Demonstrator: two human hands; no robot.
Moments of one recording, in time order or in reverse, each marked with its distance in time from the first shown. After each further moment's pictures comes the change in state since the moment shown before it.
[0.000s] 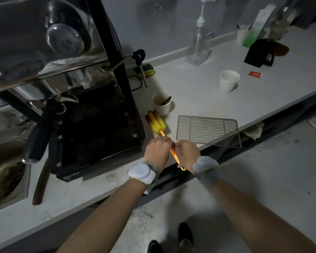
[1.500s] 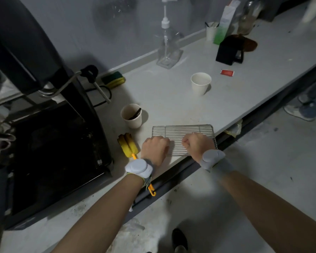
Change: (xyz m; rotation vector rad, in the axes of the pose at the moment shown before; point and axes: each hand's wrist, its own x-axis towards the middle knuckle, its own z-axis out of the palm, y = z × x) left_hand 0.102 0.049 0.019 0.036 -0.127 0.065; right_hand 0.068 0.083 -0.099 -0.476 0.169 -0.069
